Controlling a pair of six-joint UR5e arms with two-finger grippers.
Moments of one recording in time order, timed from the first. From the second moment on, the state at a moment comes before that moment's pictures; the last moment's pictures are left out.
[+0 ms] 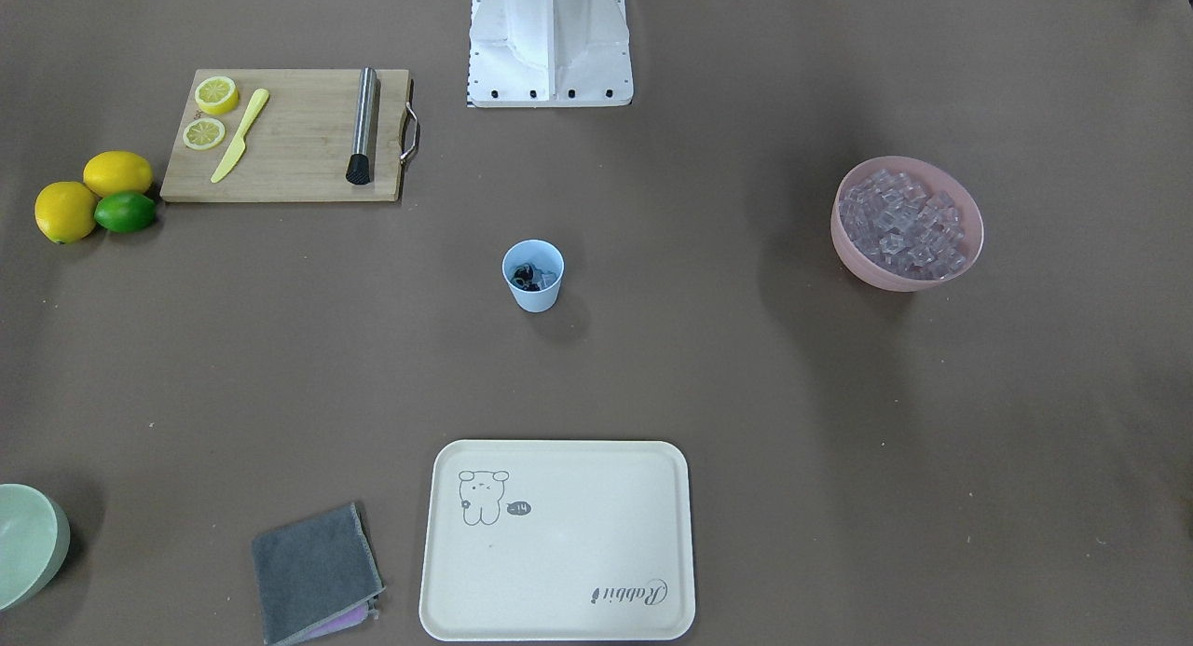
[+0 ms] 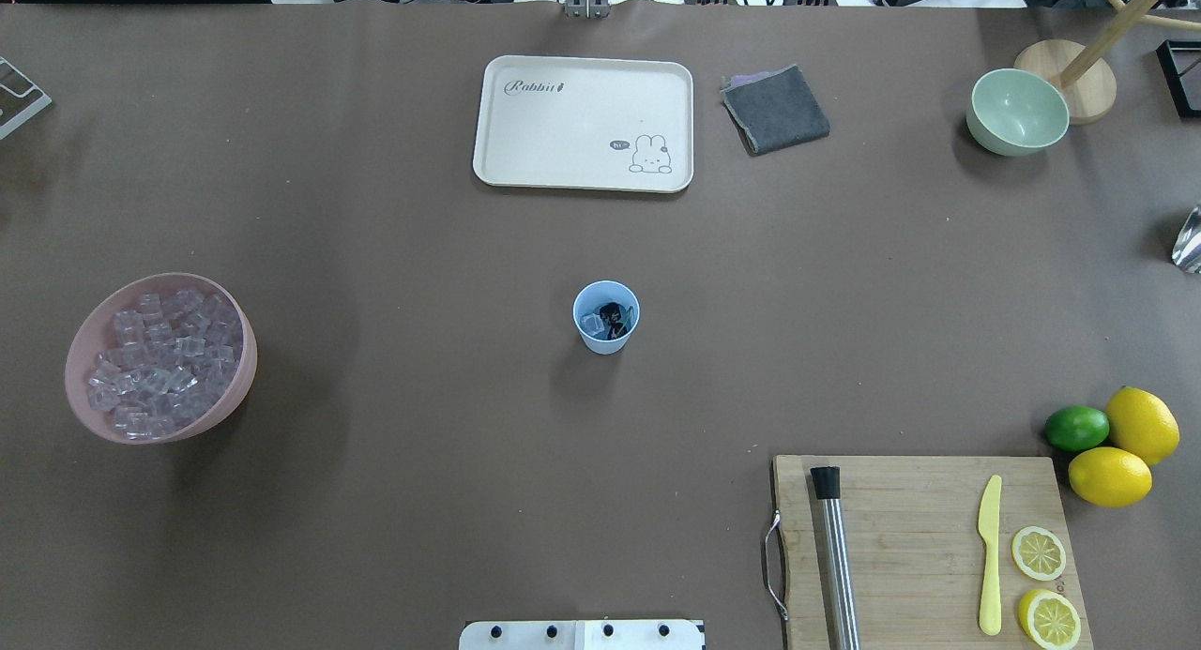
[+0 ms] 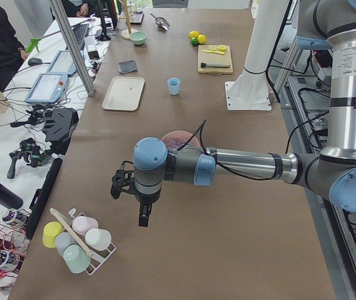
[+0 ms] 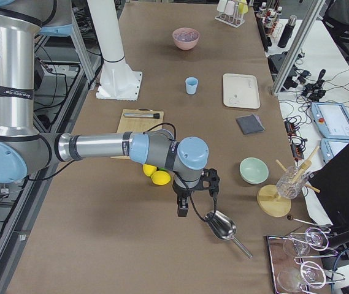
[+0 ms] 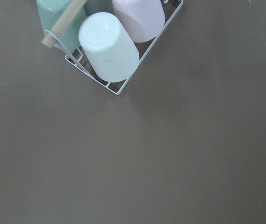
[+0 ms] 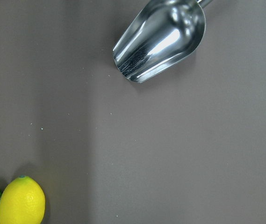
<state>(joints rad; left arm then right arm) -1.64 -1.52 -1.71 -1.62 -2.28 -0.01 1.64 -1.66 1.77 -1.84 2.30 -0.21</state>
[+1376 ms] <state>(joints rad) -1.64 -1.53 -1.71 -1.62 -2.28 -0.02 1.64 -1.67 1.76 -1.84 2.30 -0.21</state>
